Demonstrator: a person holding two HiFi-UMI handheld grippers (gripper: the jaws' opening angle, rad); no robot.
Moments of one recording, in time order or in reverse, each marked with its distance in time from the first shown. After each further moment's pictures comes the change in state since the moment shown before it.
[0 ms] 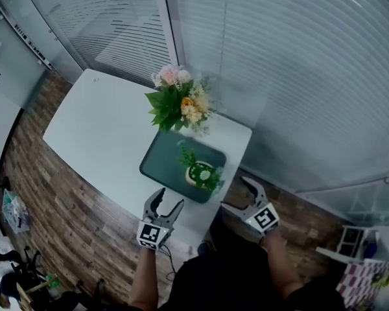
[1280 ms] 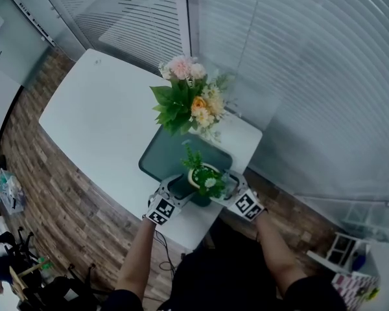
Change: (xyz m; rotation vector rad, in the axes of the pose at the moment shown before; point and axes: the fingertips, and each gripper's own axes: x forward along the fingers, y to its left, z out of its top) left arm 0.095 -0.003 -0.083 0.171 0.272 -0.255; right arm 0.106 -0.003 -0.064 -0.075 0.199 0.217
